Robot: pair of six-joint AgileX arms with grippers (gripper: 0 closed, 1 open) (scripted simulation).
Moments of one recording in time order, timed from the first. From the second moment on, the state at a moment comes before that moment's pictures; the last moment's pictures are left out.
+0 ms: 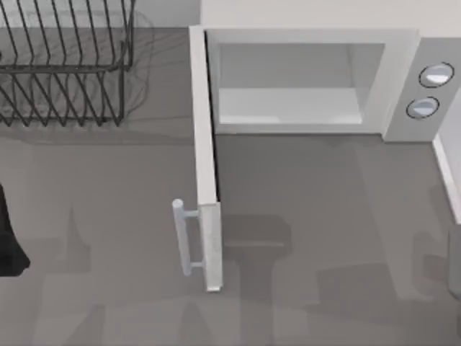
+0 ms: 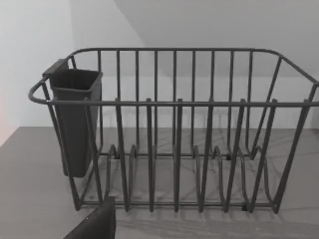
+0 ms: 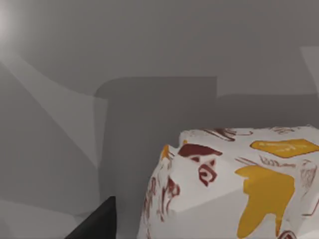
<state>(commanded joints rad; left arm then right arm) 0.00 0.00 0.00 0.00 0.00 0.00 0.08 1.57 0.58 -0.58 0.00 -1.24</state>
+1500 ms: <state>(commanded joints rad) 0.00 0.00 0.00 0.00 0.00 0.00 0.08 1.49 0.66 -0.73 0.00 -1.22</state>
